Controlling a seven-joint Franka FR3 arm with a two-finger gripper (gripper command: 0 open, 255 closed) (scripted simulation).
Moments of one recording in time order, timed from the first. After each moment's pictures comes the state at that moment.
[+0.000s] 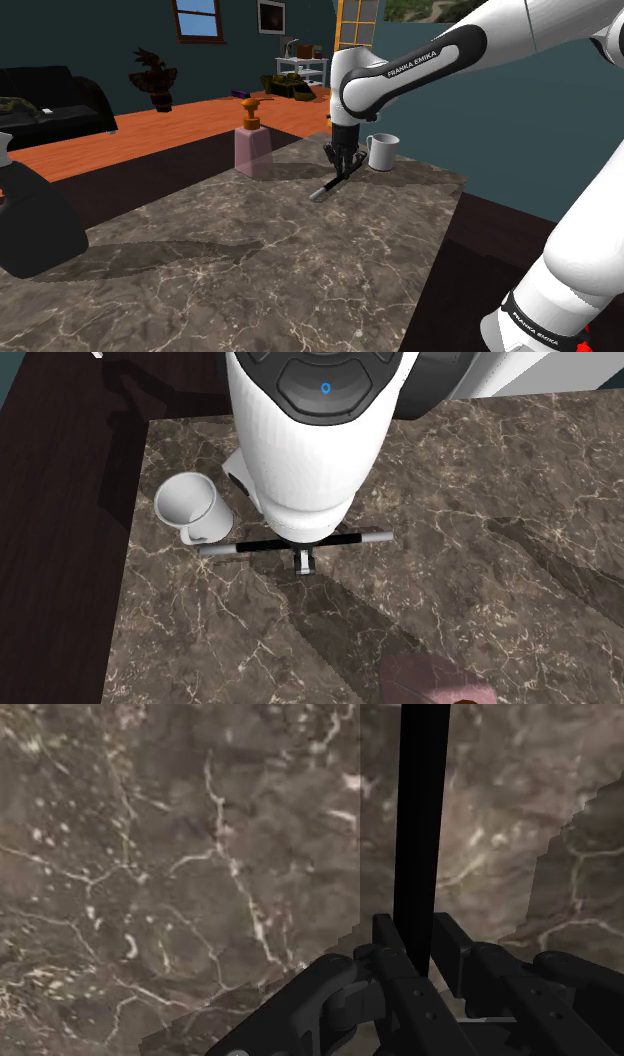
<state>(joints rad) -0.20 0.00 0.35 -2.11 -0.08 2.07 1.57</state>
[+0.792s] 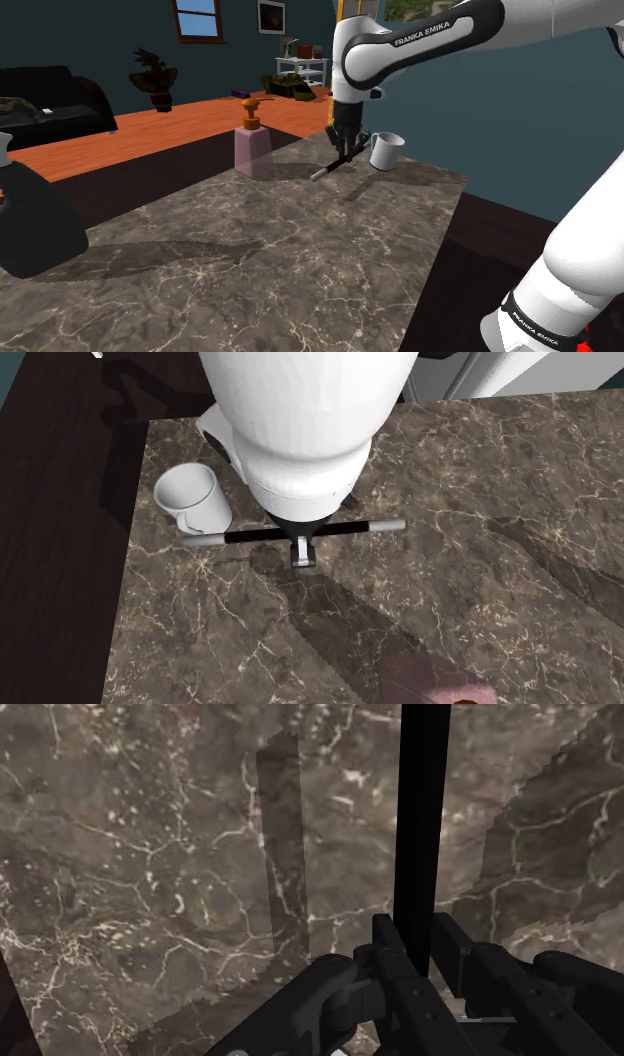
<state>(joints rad) -0.21 -0.04 0.34 -2.01 -0.05 1.92 1.55</state>
